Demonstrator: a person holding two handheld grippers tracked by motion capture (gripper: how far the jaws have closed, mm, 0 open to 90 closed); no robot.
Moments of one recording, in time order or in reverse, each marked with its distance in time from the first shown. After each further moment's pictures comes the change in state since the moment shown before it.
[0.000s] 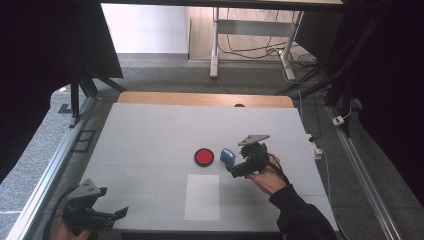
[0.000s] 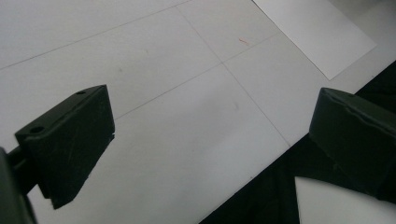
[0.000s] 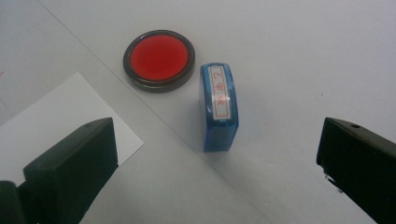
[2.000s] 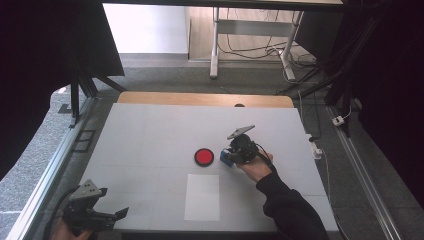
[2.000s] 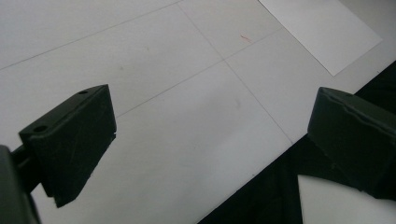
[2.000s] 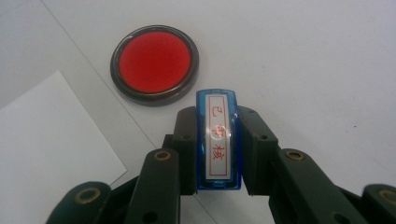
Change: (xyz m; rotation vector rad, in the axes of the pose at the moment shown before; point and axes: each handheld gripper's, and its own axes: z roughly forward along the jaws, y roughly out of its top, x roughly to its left) left arm -0.002 0.000 0.001 0.012 0.022 0.008; right arm -0.012 0.022 0.039 0.087 0.074 -0.072
